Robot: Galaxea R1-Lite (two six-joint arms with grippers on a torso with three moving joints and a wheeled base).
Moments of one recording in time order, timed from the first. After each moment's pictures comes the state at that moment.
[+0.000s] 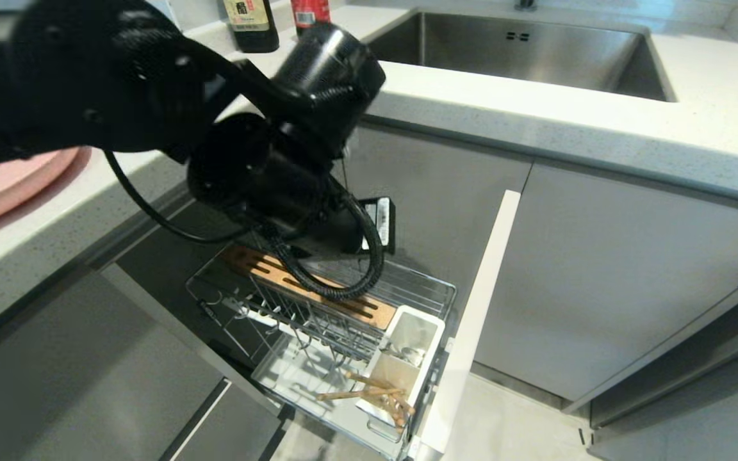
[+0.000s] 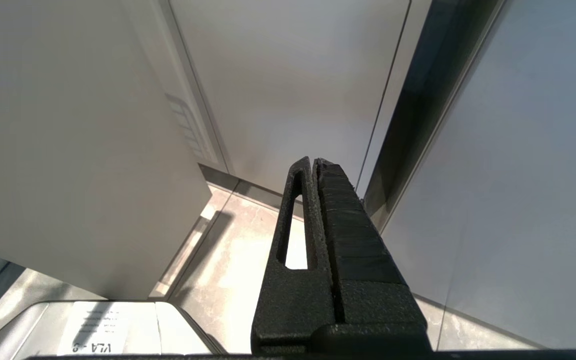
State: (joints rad) left arm -0.85 1.86 -1.93 0.86 0.32 -0.52; right arm 0.01 0.00 0.00 0.00 0.00 0.02
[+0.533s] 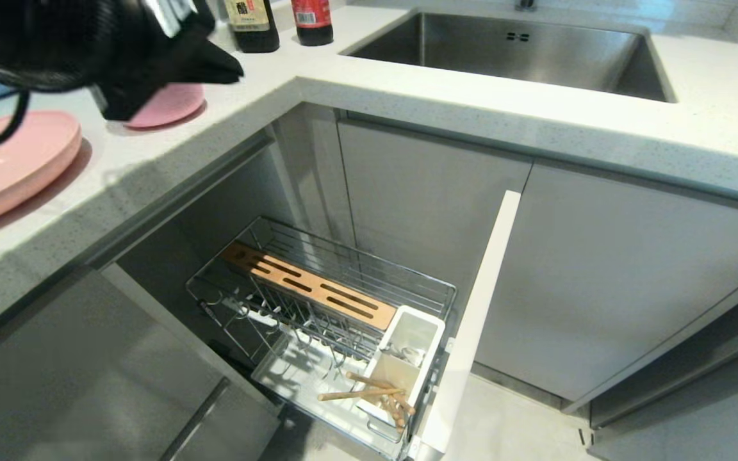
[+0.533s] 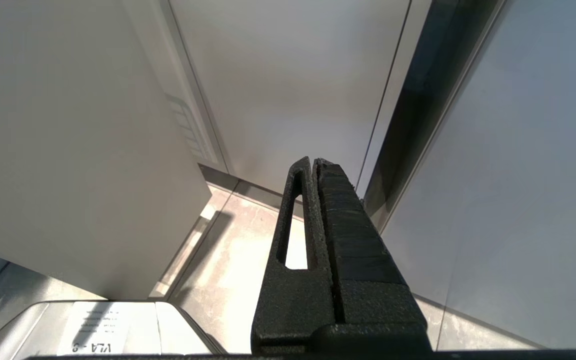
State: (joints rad) left arm -0.68 1.54 -1.93 0.59 0.35 -0.54; right arm 0.01 0.00 0.00 0.00 0.00 0.02
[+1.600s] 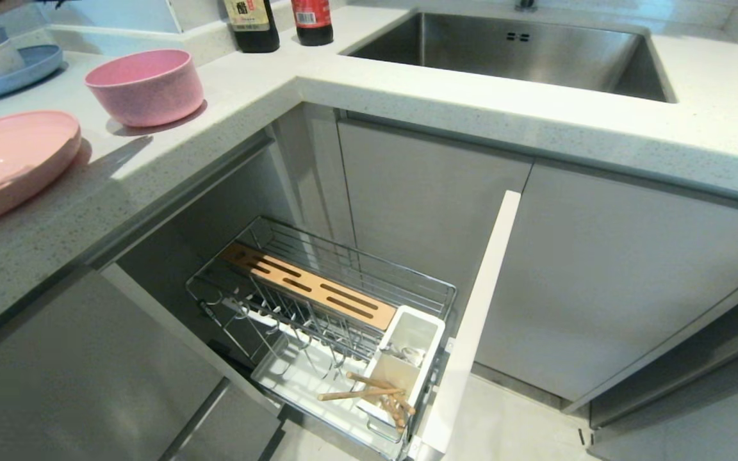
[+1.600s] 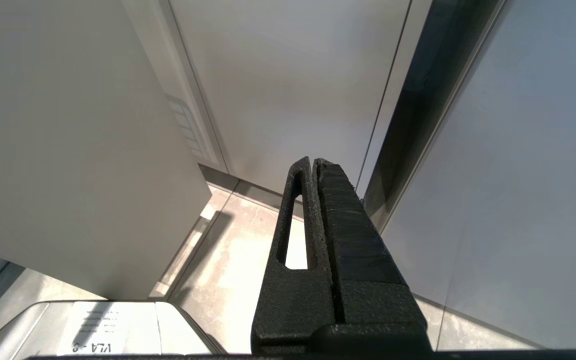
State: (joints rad) left arm -0.25 1.46 -1.93 0.48 0.02 0.00; right arm 0.01 0.00 0.00 0.00 0.00 0.02
